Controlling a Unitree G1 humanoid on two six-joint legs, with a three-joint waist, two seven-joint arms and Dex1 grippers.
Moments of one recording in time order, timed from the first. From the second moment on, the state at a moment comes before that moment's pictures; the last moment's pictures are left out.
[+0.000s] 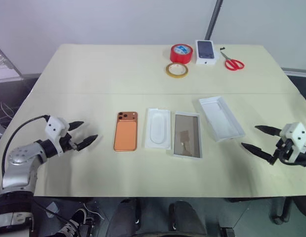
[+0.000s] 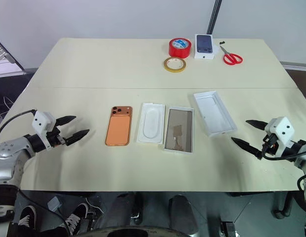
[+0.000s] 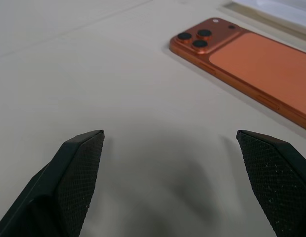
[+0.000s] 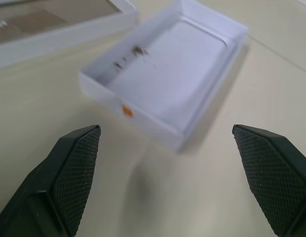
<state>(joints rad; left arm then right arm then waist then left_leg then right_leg) -0.13 0.71 0.23 0.27 -0.37 0.06 -0.99 0.01 -0.89 -0.41 0.33 0.37 -0.07 1.13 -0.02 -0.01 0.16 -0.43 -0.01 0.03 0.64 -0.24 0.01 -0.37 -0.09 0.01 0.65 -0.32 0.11</state>
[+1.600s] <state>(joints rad) -0.52 0.46 0.05 -0.03 -0.53 0.90 -0.69 -0.26 -0.74 -0.05 -0.04 0.28 0.00 1.05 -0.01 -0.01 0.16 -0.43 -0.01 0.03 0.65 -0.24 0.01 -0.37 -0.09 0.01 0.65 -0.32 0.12</state>
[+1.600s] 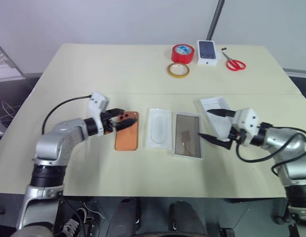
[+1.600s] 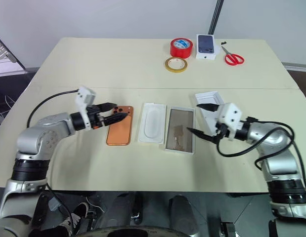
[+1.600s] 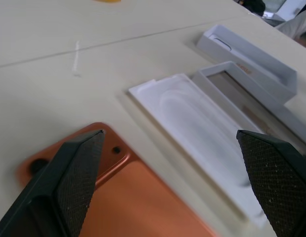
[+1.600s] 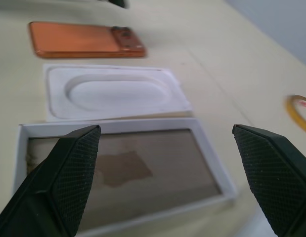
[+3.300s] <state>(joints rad) -0.71 0.11 0.27 0.16 -0.58 1.44 -0.30 -0.09 -0.79 -0.03 -0.14 0.38 0.09 1.14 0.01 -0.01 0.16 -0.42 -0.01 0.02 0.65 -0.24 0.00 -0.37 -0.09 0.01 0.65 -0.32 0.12</state>
